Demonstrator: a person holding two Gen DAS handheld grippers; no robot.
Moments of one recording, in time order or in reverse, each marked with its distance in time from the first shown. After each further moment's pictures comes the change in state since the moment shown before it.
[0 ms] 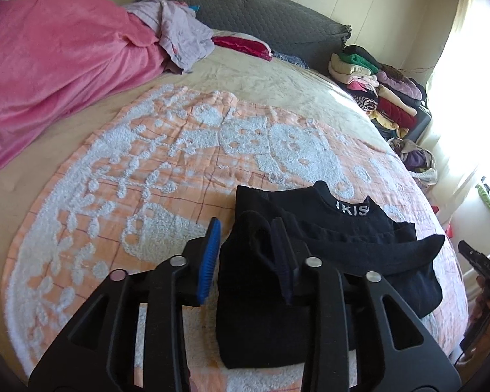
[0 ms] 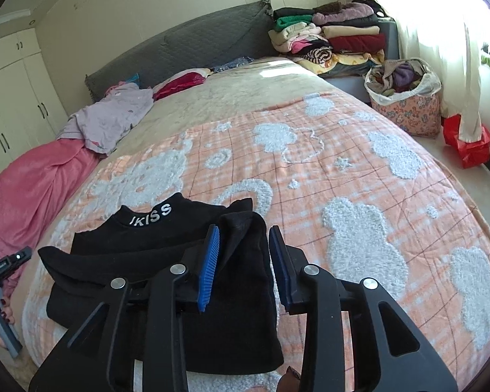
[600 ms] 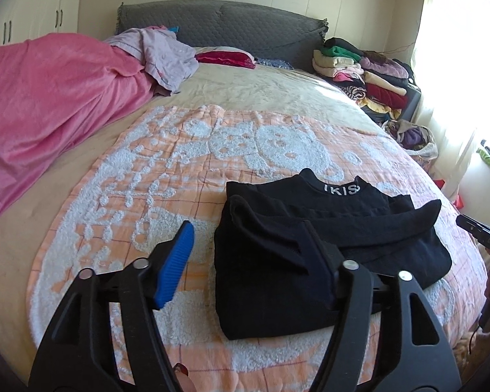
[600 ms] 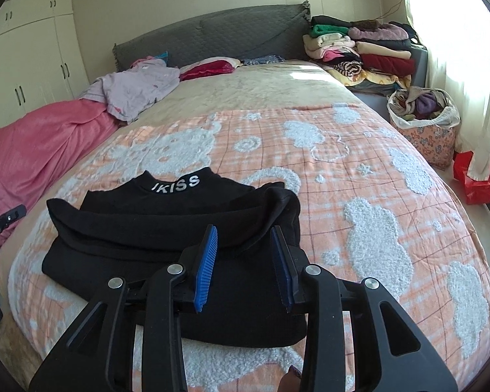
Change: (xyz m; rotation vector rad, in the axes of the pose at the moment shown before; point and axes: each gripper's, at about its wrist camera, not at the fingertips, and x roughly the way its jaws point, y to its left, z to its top) left arm -0.032 -0.028 -0.022 0.152 -0.047 0.035; right arm -0.010 0.044 -0.026 -0.185 0.036 0.028
